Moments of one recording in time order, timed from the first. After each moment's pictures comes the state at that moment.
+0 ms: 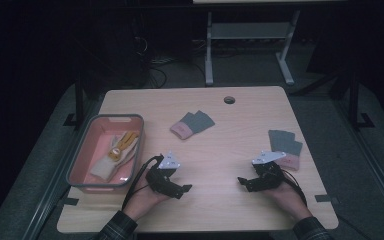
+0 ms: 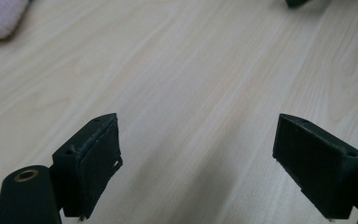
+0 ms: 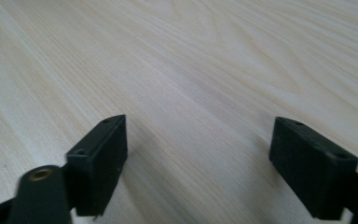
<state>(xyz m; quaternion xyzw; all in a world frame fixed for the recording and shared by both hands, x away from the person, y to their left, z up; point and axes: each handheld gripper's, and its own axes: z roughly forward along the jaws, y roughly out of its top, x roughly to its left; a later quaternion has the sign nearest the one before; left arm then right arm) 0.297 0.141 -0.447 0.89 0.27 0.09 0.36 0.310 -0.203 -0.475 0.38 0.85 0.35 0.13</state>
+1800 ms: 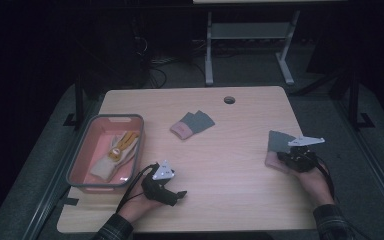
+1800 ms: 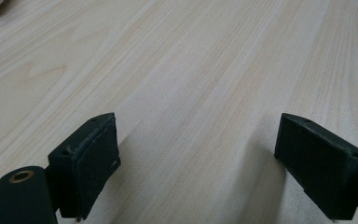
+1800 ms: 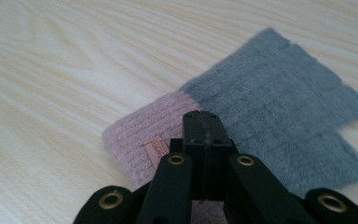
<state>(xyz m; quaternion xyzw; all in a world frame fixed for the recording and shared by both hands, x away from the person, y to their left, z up) 0.293 0.160 -0.477 0.89 0.25 0.10 0.38 0.343 -0.300 -0.463 0.47 0.80 0.33 0.19</state>
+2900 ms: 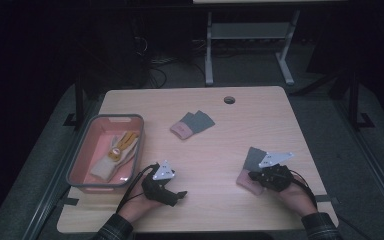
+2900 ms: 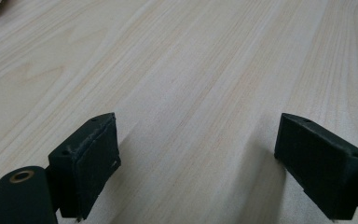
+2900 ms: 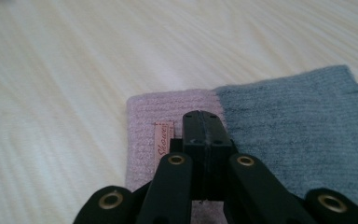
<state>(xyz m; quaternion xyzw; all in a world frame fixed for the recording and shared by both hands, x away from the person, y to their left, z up) 0.292 0.160 -0.477 0.89 0.24 0.10 0.38 0.297 -0.217 -0.456 0.33 0.87 0.34 0.12</state>
